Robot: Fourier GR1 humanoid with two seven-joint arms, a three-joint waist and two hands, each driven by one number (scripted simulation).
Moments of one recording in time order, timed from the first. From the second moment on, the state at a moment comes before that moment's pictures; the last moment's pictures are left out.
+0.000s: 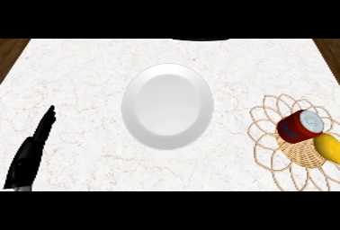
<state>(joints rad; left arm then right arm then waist) 0.09 0.39 -0.02 -1.46 -0.07 0.13 -0.15 0.04 -0.83 -0.27 -1.61 -0.43 0.28 0.26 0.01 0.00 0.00</state>
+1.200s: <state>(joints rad) 0.08 0.34 0.06 -1.47 -0.13 0.06 -0.14 -0.22 -0.71 -0.07 -1.21 0.01 0.58 0.10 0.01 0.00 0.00</state>
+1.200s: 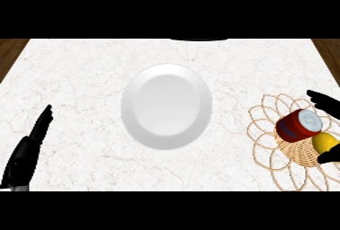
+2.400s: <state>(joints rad) 0.09 0.29 0.14 -1.52 -0.19 -0.03 -0.13 -0.34 -0.54 -0.12 -0.97 0.26 0.55 -0.12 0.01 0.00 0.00</state>
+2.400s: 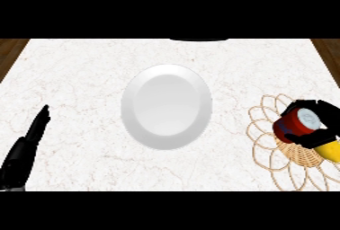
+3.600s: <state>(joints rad) 0.11 0.27 0.16 -1.54 -0.21 -0.02 -0.12 -0.18 -0.53 -0.01 -1.58 0.77 -0.09 0.26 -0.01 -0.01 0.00</state>
